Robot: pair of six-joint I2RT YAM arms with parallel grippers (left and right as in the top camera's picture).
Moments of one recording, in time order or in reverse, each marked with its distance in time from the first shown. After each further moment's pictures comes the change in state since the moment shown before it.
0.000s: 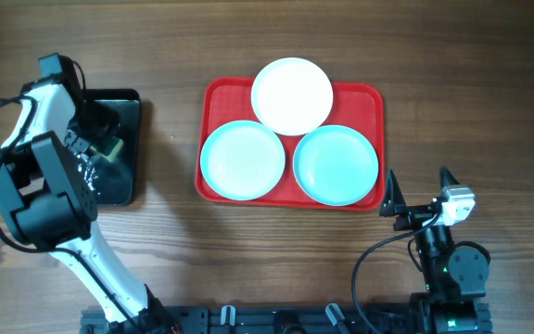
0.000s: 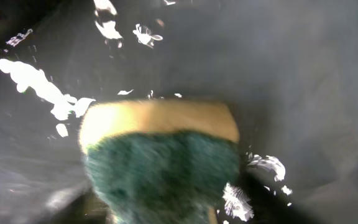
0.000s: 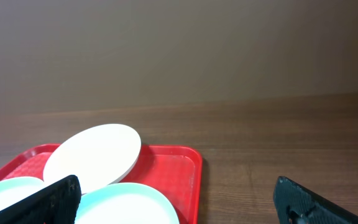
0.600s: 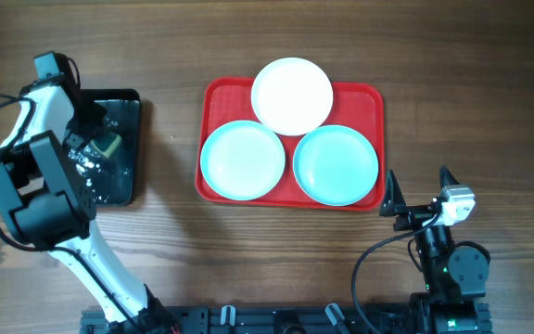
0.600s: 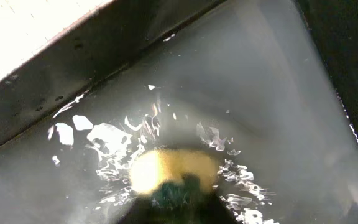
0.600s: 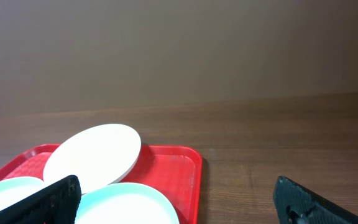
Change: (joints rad) left arm 0.010 0.007 -0.007 0.120 -0.084 0.007; right arm 0.000 0.000 0.000 0.000 0.000 0.000
